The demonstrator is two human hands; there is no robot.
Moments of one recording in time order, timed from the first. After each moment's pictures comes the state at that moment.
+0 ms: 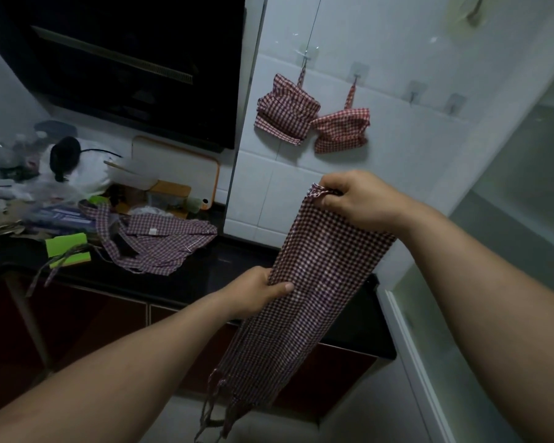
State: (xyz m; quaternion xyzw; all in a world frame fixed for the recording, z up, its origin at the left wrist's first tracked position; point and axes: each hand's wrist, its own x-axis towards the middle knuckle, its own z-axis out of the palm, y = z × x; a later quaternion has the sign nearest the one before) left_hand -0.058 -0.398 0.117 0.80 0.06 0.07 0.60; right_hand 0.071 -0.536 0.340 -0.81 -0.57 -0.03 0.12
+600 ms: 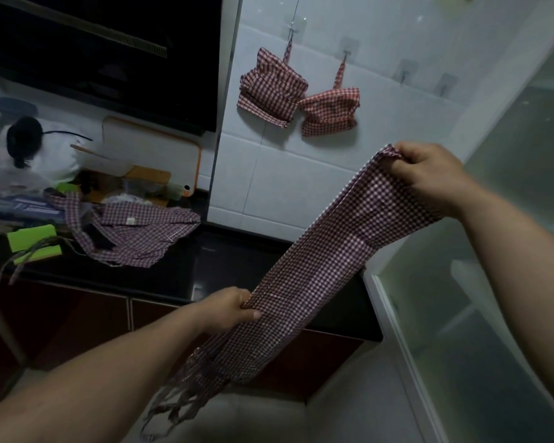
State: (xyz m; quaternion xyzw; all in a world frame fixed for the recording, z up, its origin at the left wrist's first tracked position) left_hand -0.050 -0.366 0.030 0.89 0.07 -0.04 0.46; right_hand 0.146 -0.601 0.358 -0.86 -0.43 -0.09 0.24
